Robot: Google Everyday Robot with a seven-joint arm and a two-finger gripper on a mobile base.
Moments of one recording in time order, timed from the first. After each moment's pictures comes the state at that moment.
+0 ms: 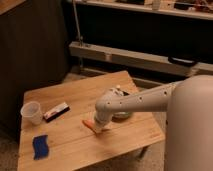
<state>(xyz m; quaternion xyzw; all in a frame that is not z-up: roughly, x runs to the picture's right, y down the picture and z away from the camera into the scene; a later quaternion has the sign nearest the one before) -0.044 0.201 0.819 -0.33 0.02 0.35 0.88</state>
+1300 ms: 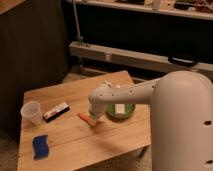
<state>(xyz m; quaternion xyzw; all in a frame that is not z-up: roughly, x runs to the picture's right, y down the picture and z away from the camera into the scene) -0.068 0.167 0.851 -0.32 0.02 0.35 0.88</state>
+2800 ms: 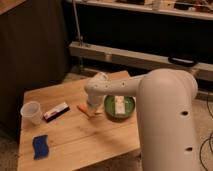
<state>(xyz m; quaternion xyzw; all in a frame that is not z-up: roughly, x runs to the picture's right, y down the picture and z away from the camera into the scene) -0.079 0.121 0.879 -0.31 0.03 0.35 0.88</state>
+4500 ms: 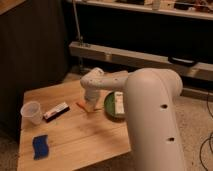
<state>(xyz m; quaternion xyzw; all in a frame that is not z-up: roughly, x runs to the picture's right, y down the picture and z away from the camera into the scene) -0.087 0.092 0.907 -0.30 0.05 0.34 0.89</state>
